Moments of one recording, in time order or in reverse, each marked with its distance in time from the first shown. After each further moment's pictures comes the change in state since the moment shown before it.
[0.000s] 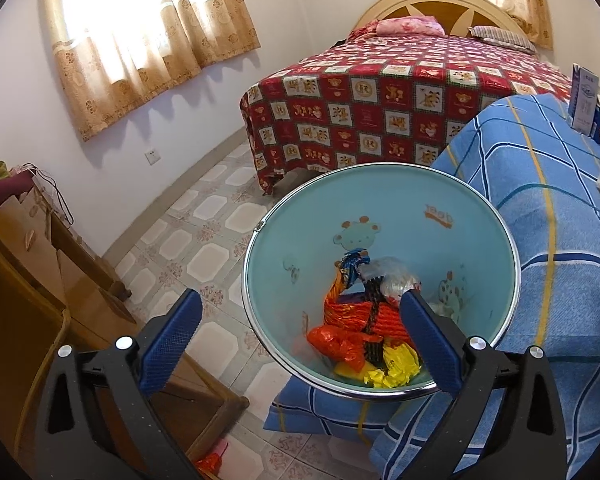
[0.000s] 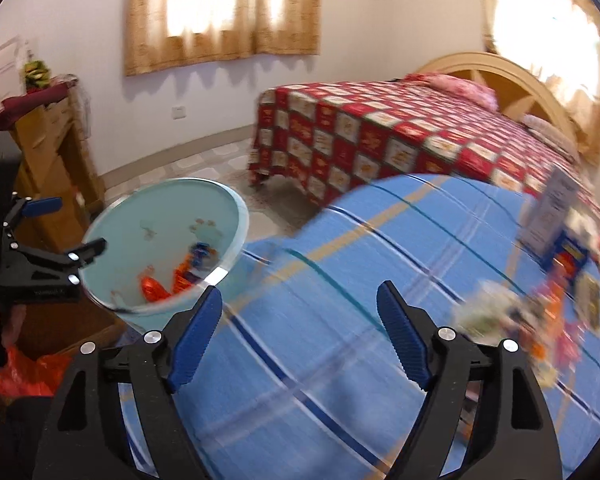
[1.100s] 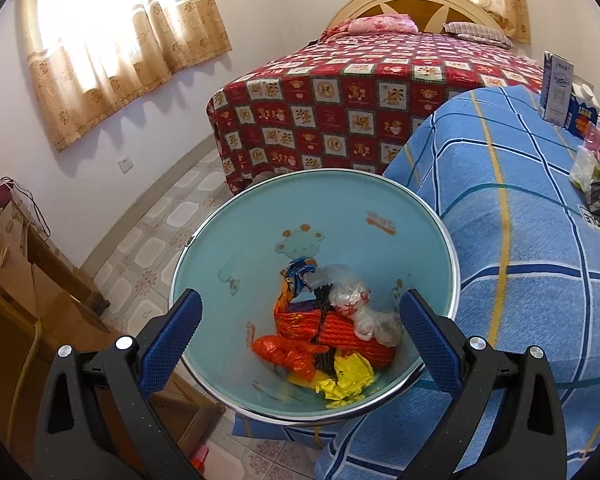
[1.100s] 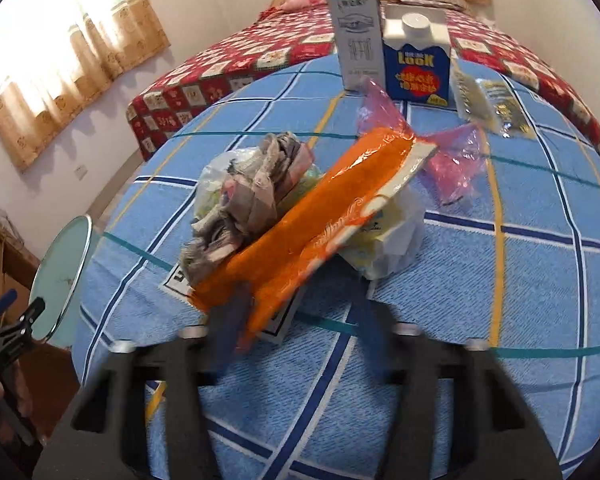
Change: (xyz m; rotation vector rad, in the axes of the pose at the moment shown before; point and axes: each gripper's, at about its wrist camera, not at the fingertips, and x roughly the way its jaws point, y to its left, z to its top) left arm 0.003 -0.047 0.008 0.043 -0.004 -0.079; right arm -0.009 -0.141 -0.063 0.466 0.167 -0.092
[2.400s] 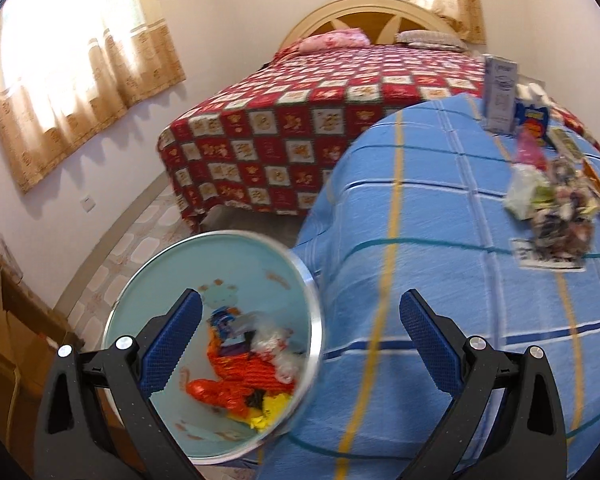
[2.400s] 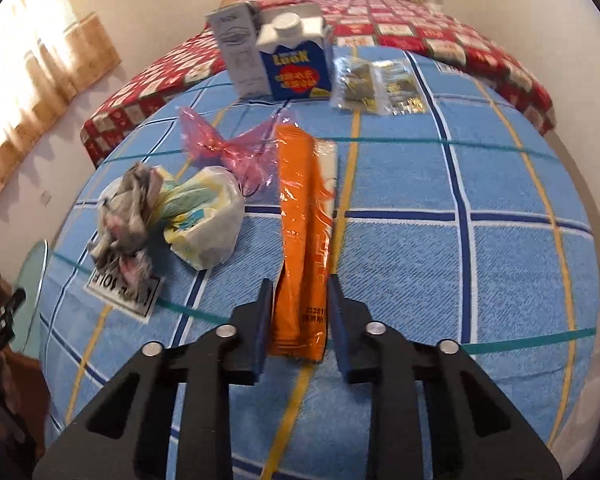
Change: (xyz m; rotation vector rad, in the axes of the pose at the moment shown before) left arm -0.015 -0.080 0.040 0.099 -0.082 -0.134; right arm -0.039 -0.068 -0.020 0.078 -0.024 -0.151
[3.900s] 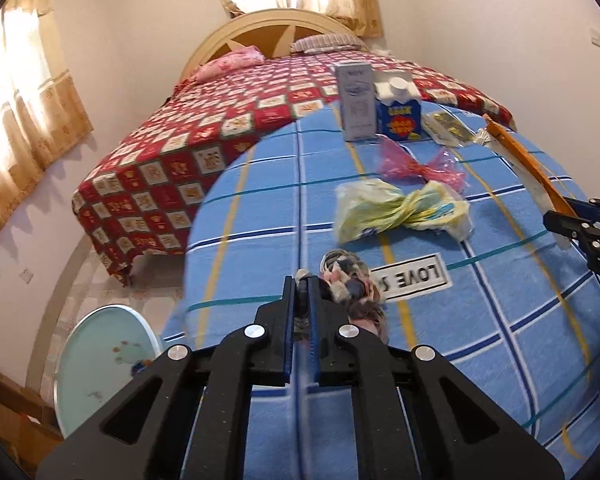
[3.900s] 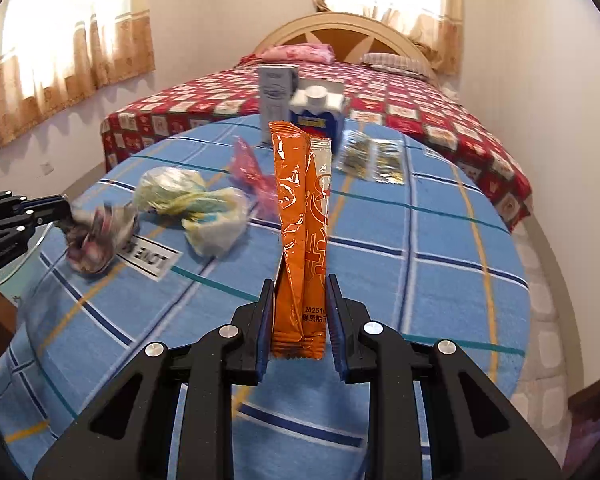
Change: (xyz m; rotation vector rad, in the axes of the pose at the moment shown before) left arm -0.038 -0.096 0.026 0.212 -0.061 -0.244; right arm -0.047 0.006 -0.024 -0.178 -0.205 -0.027
